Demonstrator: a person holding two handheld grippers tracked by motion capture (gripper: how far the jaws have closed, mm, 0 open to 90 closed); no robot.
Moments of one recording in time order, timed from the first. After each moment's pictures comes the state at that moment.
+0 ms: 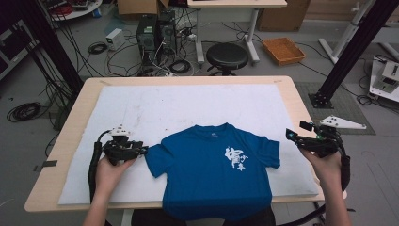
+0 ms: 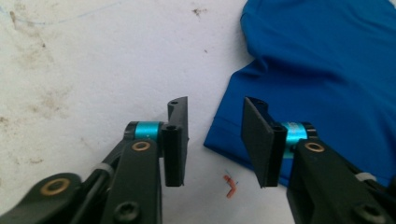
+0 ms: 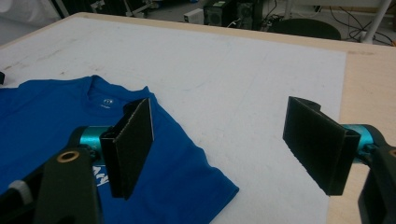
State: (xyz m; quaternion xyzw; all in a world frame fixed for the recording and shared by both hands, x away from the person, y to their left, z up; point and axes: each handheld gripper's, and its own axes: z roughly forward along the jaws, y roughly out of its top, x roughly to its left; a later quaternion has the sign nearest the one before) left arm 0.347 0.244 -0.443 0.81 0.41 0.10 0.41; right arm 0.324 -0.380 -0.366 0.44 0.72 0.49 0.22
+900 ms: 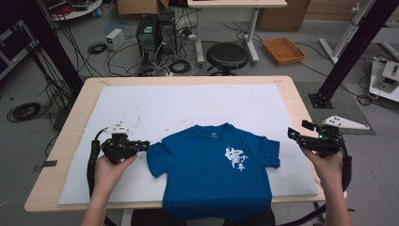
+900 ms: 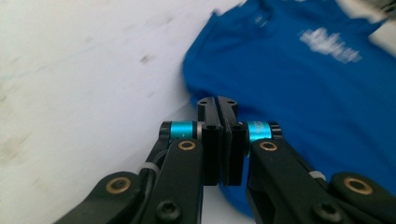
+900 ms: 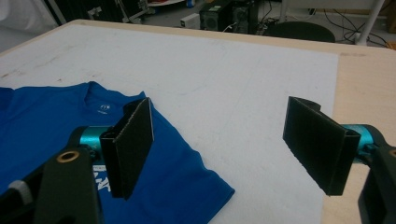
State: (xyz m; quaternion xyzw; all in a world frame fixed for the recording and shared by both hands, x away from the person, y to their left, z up) left arm 0.332 0.229 -0.403 0.79 0.38 0.06 0.48; right arm 0.323 -0.384 -0.364 0.45 0.71 0.49 0.22
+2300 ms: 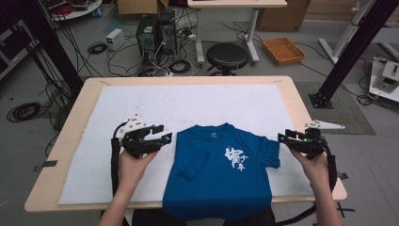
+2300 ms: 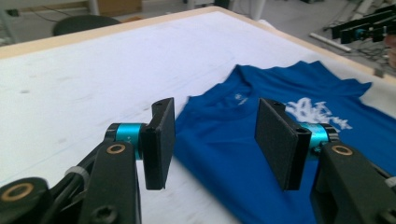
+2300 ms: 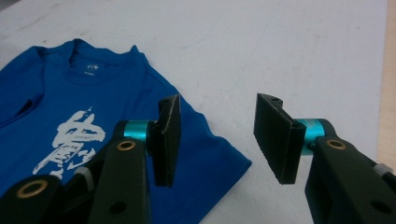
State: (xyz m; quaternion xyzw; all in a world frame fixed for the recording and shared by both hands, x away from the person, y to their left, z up) left arm 0.333 0.182 -0.390 0.75 0.35 0.16 0.54; right arm 0.346 -0.371 -0.409 0.48 0.74 0.45 0.16
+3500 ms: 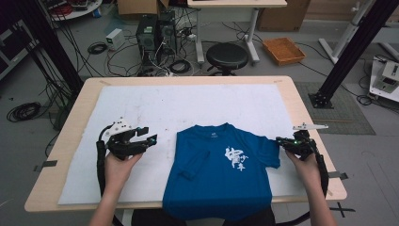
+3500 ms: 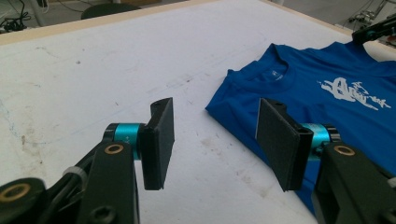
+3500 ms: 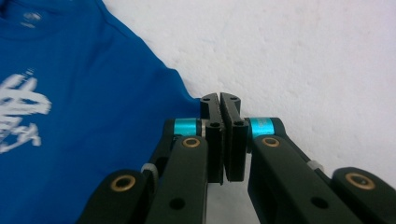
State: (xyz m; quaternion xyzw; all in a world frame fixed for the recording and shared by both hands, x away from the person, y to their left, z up) left arm 0.333 0.216 -0.404 0.75 0.37 0.17 0.52; right arm 0.358 -0.360 -0.434 0.50 0.76 0.39 0.15
